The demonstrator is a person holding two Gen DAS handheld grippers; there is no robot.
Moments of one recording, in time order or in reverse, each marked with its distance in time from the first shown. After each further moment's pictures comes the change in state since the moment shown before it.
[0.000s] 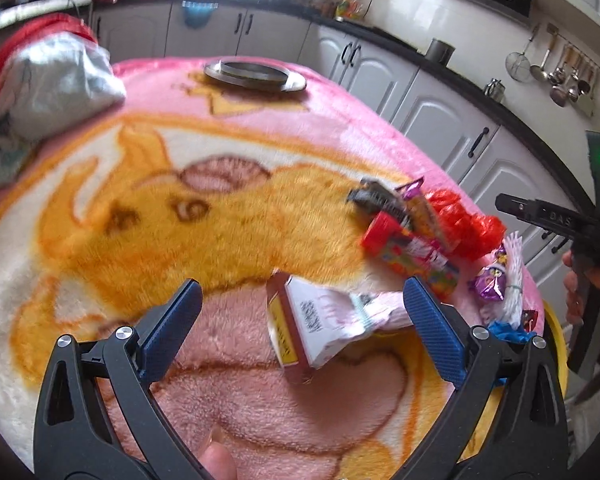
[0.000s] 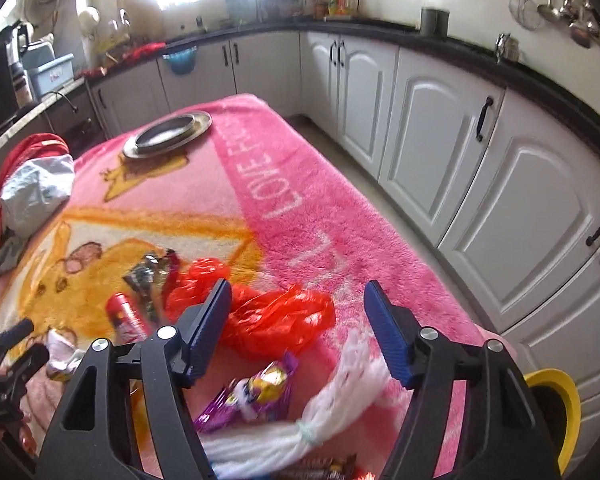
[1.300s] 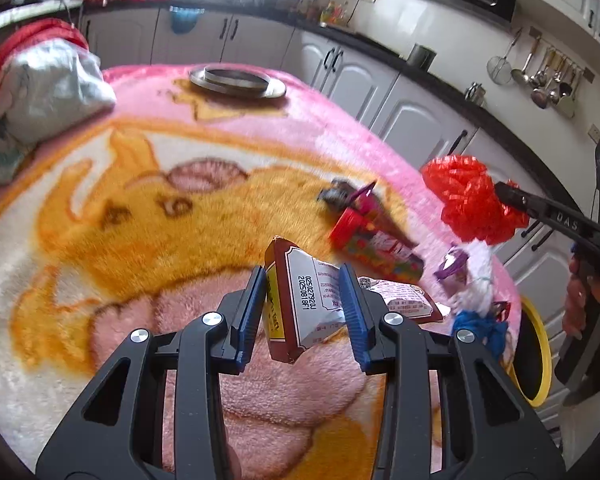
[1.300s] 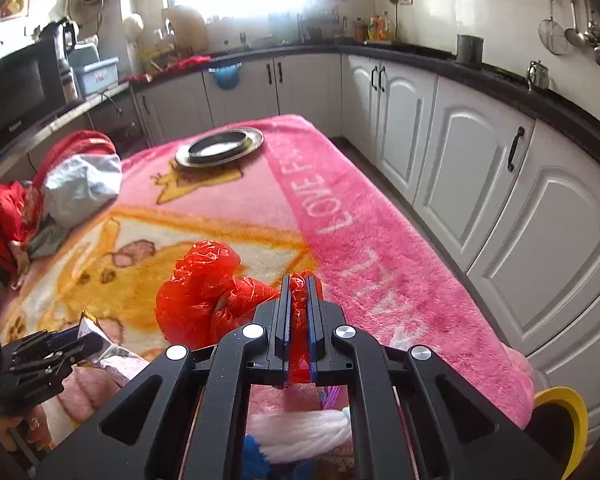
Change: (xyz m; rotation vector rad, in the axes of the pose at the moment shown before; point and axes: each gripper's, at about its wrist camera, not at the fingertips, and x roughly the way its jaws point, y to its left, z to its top) left arm -0.030 -0.017 -0.004 0.031 -0.050 -0.055; right arm -0.044 0.028 -0.009 -0.079 -0.113 0.129
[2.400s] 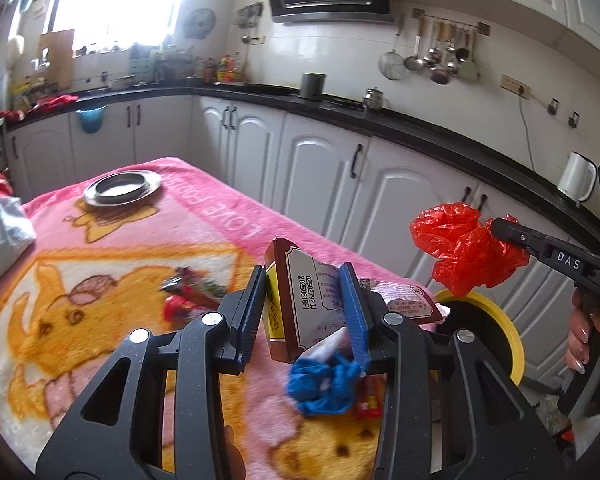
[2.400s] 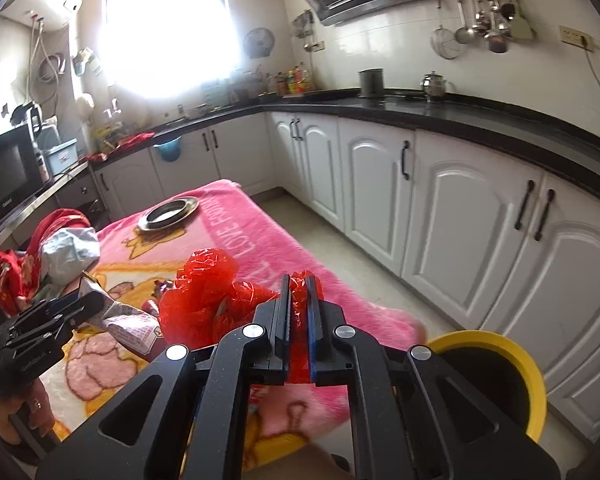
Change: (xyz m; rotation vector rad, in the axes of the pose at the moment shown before) left arm -0.041 -0.166 0.011 0.313 -0.158 -0.150; right arm -0.166 -0.083 -0.062 0.198 -0.200 -0.165
